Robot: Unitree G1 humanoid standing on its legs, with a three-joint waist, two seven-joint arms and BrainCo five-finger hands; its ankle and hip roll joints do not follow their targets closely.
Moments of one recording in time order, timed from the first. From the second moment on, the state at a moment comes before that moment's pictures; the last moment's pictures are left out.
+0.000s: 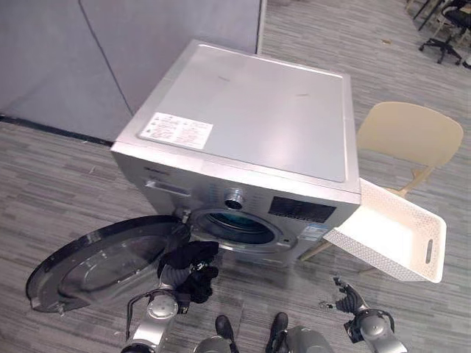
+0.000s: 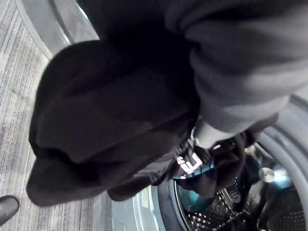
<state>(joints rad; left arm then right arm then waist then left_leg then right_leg) 0.01 0.37 -0.19 0.62 -0.12 -0.05 0.13 0.05 -0.31 0.26 0.72 -0.11 -0.04 -0.09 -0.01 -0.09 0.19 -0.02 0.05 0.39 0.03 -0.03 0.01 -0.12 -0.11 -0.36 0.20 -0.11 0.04</state>
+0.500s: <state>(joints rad) -0.06 0.36 -0.19 0.63 -0.12 -0.06 0.18 -0.02 -0.39 0.24 0.75 -0.07 -0.05 -0.13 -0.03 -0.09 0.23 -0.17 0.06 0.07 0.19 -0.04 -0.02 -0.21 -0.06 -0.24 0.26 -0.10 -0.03</state>
